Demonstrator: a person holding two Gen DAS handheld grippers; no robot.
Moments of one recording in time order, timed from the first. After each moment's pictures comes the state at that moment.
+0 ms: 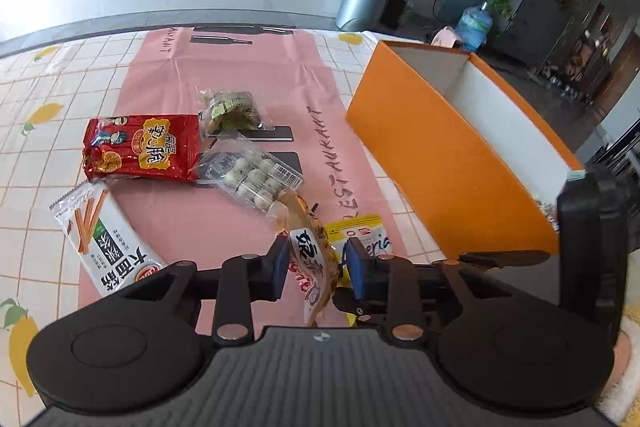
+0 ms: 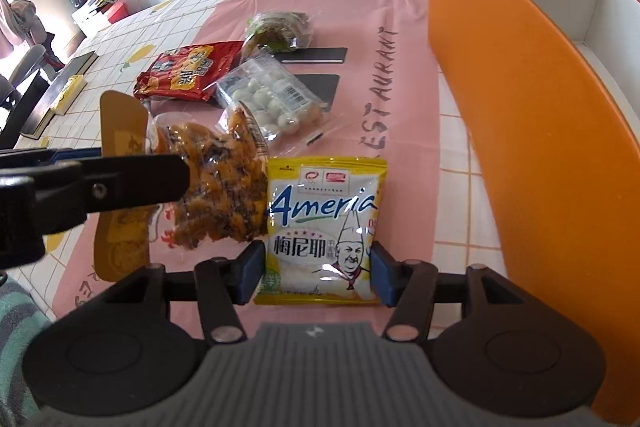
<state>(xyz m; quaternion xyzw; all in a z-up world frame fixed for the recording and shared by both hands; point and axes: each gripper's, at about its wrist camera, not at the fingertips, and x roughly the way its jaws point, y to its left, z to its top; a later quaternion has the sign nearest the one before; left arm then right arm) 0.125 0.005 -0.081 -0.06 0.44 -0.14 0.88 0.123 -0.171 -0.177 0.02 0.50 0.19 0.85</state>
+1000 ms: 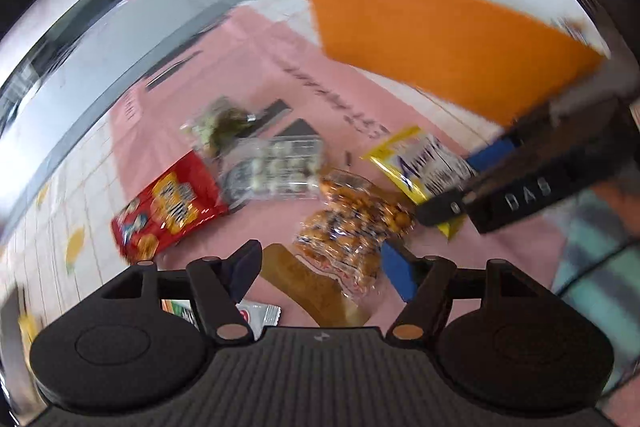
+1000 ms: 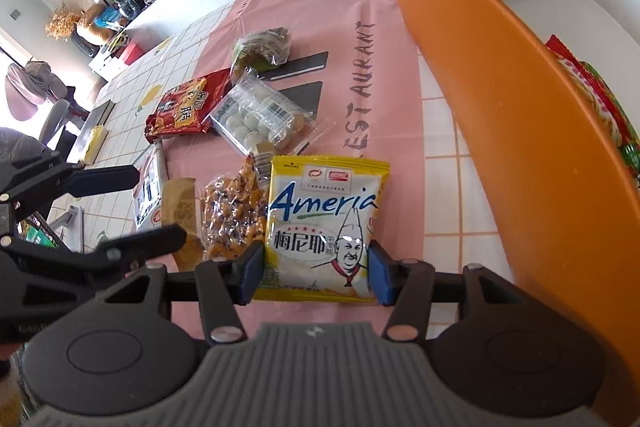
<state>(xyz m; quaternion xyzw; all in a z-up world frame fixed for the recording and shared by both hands) 0.128 -0.020 -0.094 0.27 0.46 -0.22 0.82 0.134 -0.205 -0.181 0.13 0.51 0.21 0.82</state>
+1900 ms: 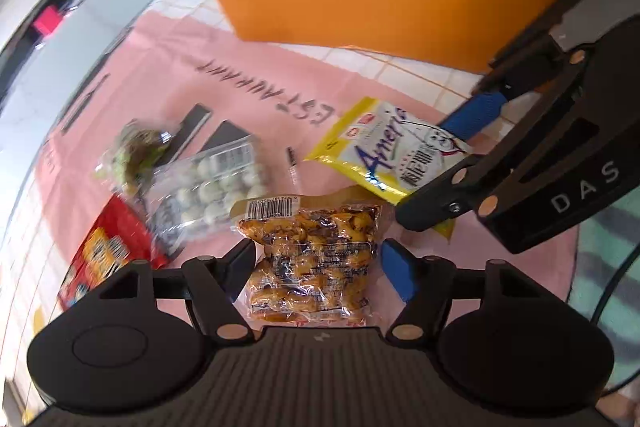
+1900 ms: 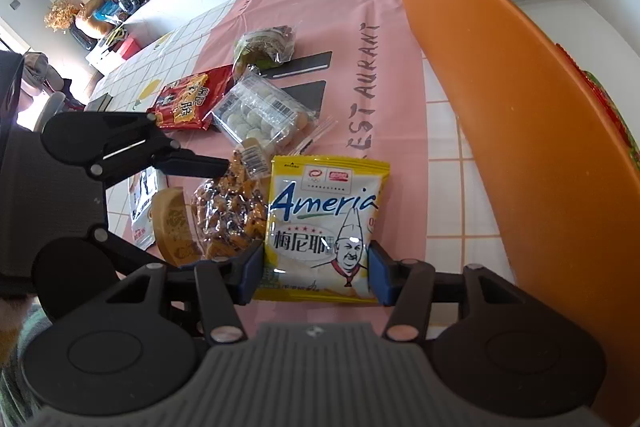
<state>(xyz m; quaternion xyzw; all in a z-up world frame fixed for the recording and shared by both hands) 0.153 -0.041 -0.139 0.32 0.46 -0.30 0.77 0.132 -0.203 -0.179 0.13 0.51 0.21 0.82</state>
